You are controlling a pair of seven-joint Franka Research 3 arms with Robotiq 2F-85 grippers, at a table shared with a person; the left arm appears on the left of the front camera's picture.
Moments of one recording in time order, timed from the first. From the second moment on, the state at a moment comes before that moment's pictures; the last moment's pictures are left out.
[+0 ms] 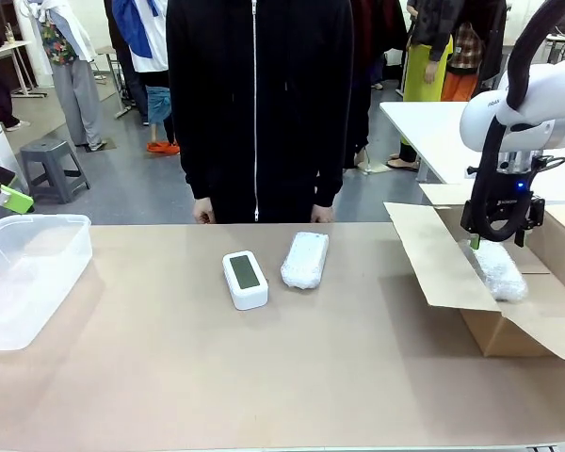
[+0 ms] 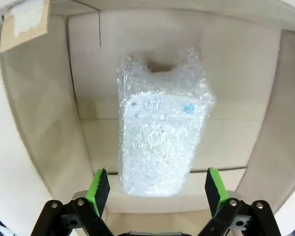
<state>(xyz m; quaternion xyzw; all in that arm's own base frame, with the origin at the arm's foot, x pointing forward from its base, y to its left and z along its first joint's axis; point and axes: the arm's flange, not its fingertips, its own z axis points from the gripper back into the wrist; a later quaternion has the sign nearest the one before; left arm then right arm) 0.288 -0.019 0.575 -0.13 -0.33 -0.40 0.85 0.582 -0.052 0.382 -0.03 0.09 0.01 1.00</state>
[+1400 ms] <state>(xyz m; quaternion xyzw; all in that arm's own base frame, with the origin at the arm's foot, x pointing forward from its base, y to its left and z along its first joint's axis) 0.288 -0.019 0.575 -0.13 -0.33 -0.40 0.85 0.461 -0.036 0.605 0.03 0.01 -0.03 1.00</state>
